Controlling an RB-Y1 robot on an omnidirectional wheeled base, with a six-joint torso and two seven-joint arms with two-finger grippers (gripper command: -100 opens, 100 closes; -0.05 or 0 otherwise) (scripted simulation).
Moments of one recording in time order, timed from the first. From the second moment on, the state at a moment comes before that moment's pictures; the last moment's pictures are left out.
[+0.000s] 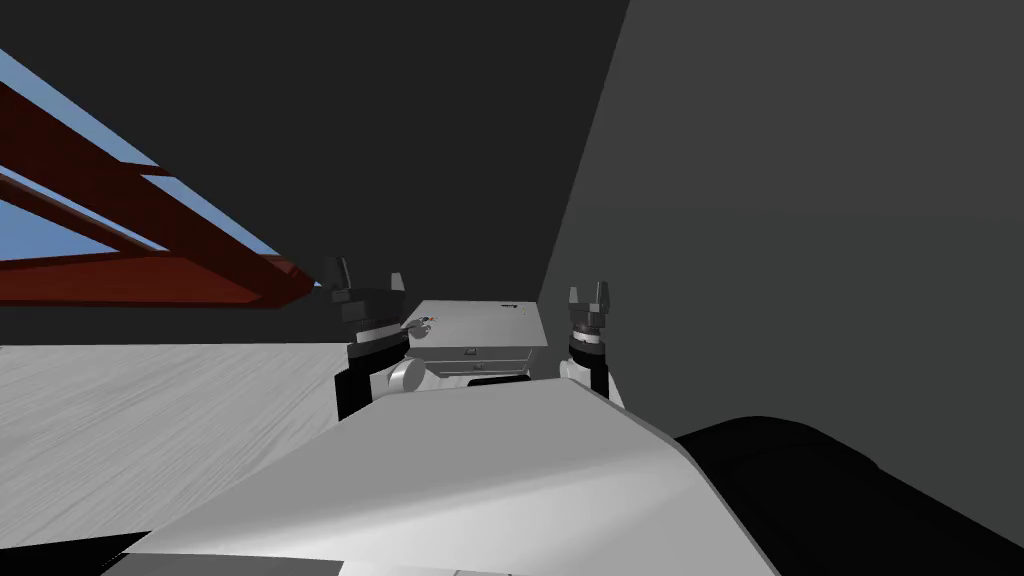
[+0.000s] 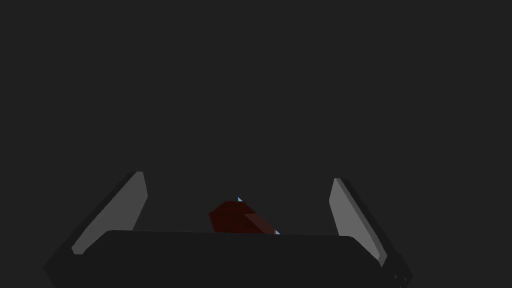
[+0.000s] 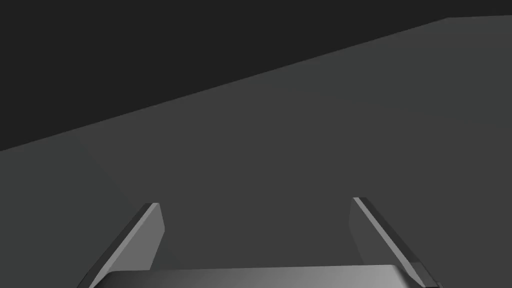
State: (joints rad) left arm 0.45 -0.05 0.01 -2.34 0.12 -0.45 -0.05; right arm 0.54 0.00 -0.01 -2.23 -0.01 -0.61 -0.17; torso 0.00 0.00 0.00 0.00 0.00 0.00
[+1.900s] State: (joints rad) left arm 0.45 -0.05 0.01 -2.34 0.12 -0.45 -0.05; right arm 0.70 -0.51 0.34 -1.94 0.26 -0.52 -0.17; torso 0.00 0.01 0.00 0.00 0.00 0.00
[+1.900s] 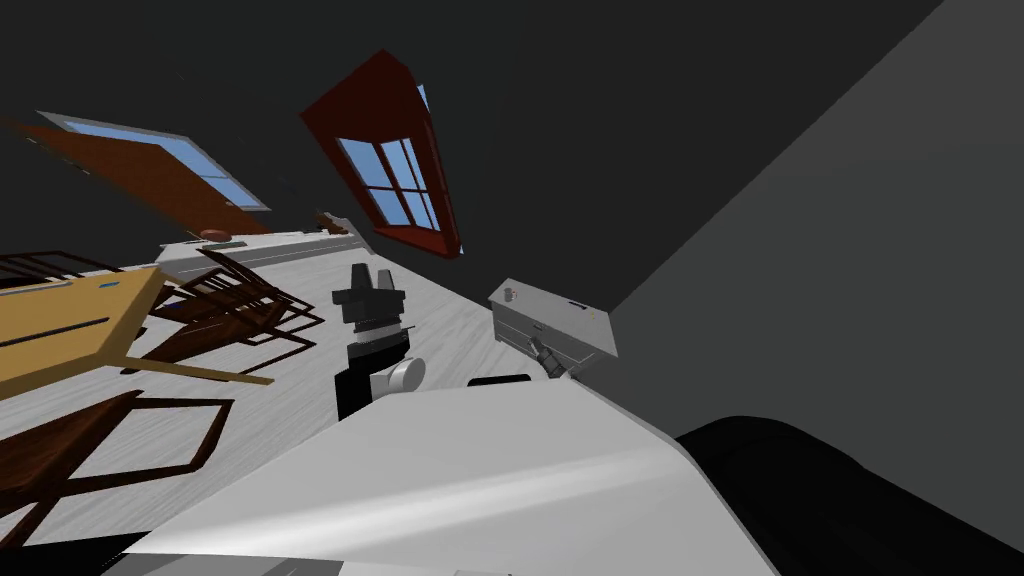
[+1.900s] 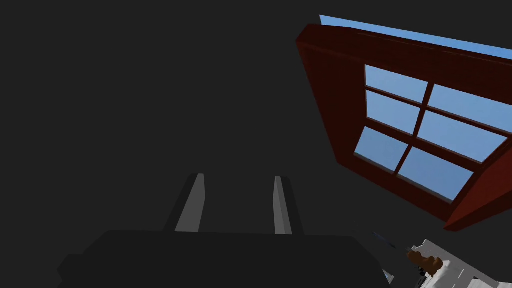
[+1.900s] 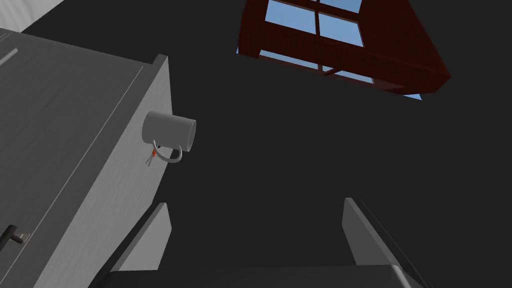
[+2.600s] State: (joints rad) left arm 0.45 -0.05 0.01 -2.34 0.12 -0.45 -0.05; right arm 0.74 -0.67 0.44 -1.79 0.34 -0.48 -0.18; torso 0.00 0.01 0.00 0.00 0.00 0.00
